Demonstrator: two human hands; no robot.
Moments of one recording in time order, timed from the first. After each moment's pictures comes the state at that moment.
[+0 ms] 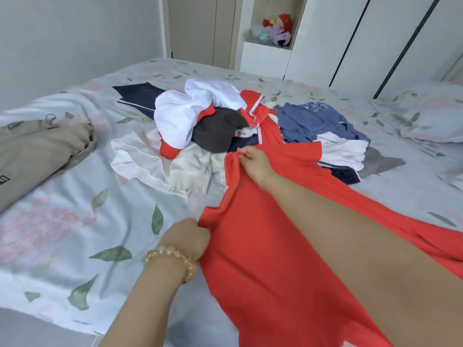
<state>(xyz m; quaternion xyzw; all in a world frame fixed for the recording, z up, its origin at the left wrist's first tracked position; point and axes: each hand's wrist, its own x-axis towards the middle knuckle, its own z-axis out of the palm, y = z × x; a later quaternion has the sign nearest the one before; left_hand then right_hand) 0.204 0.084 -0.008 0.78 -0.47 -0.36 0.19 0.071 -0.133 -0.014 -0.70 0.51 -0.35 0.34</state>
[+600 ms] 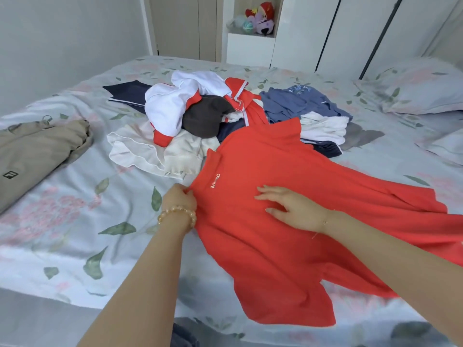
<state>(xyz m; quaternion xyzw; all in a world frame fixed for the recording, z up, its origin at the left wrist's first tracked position) 0.202 0.061 -0.032 0.81 -0.42 -0.25 0.33 -0.068 0.027 -0.022 -0.90 0.40 -0.07 0.18</state>
